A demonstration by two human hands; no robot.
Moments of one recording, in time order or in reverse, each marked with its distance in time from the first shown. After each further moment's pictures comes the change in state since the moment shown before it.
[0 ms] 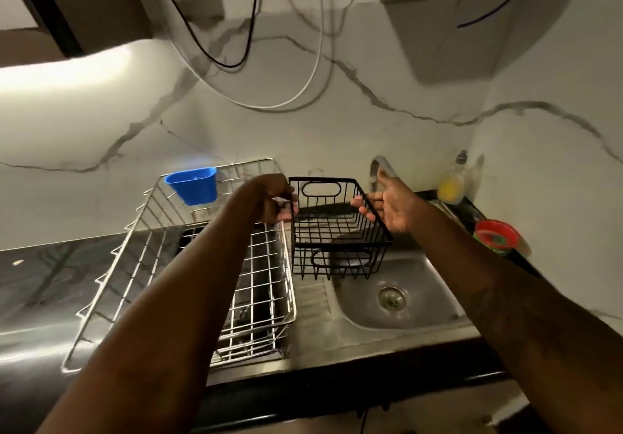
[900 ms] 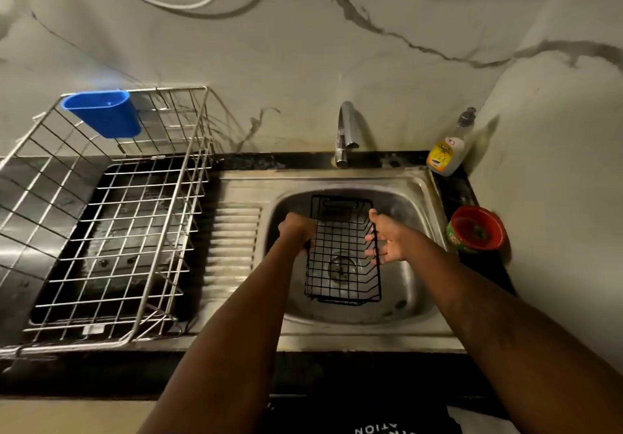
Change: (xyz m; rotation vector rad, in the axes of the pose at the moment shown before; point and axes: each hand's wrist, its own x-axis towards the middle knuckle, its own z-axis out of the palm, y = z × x) left_hand 0.197 -0.128 0.239 0.257 0.353 -0.151; right_hand 0.161 0.097 -0.202 -0.325 0.045 0.506
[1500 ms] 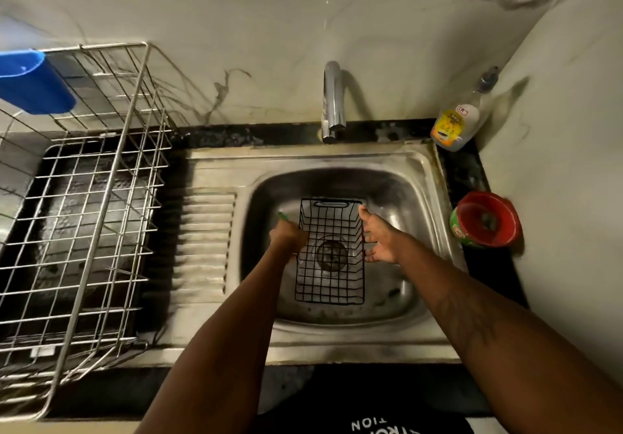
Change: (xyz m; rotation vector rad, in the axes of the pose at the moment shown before) left_hand 0.067 -0.040 0.058 0.388 -0.087 -0.017; right_hand 0.087 0.026 -0.012 0.034 -0.085 0.082
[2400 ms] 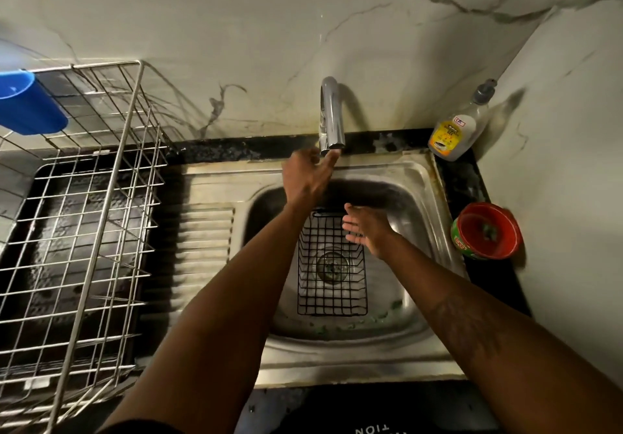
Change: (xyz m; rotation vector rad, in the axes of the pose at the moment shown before) left_hand -0.025 0.130 -0.079 -0.358 0.428 0.522; right_hand 0.003 -0.037 0.024 0.174 0.100 -0.257
